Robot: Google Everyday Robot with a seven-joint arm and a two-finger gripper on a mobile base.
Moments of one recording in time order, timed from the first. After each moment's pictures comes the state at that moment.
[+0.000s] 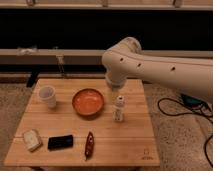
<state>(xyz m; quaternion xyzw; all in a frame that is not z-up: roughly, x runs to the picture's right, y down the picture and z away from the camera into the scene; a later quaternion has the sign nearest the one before) 0.032 0.006 0.675 -0.21 -0.04 0.03 0.98</state>
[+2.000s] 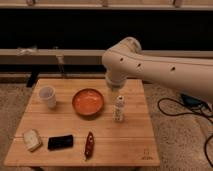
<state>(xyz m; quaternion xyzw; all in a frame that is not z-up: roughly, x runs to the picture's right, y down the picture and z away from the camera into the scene) 0.032 0.006 0.675 -0.21 -0.04 0.03 0.98</state>
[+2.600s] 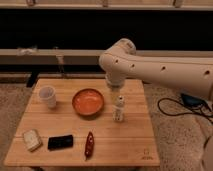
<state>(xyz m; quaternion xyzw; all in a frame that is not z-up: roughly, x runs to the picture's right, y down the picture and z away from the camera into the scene) 0.058 0.011 0.711 -0.23 0.02 0.02 0.97</state>
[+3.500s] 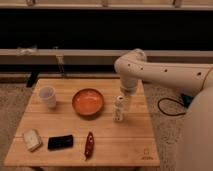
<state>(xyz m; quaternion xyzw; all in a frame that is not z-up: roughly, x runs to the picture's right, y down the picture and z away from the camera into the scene) 0.124 0.059 0.765 -0.30 0.06 0.09 0.95</state>
